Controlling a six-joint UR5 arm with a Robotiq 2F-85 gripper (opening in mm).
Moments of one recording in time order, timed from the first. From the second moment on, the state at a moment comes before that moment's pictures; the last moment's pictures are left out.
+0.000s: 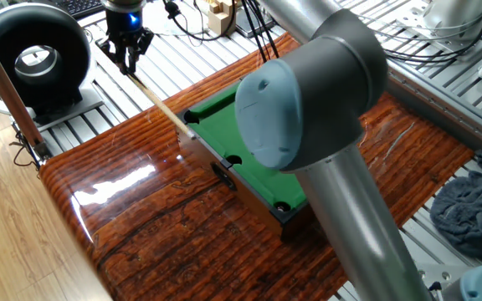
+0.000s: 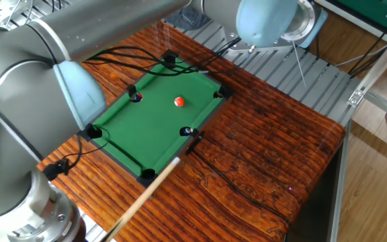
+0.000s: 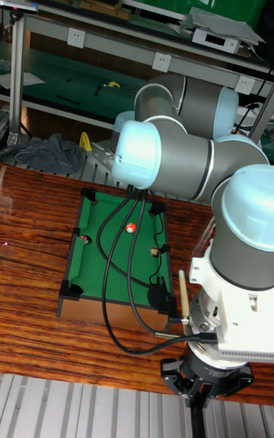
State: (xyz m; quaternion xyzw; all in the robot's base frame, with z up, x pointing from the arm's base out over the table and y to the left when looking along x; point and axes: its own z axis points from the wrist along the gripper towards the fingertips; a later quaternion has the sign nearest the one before) arm 0.833 0.134 0.091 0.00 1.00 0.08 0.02
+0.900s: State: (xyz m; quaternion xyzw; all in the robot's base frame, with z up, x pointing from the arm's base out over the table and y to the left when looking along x) arm 0.835 0.104 0.083 -0.05 1.00 0.02 0.06
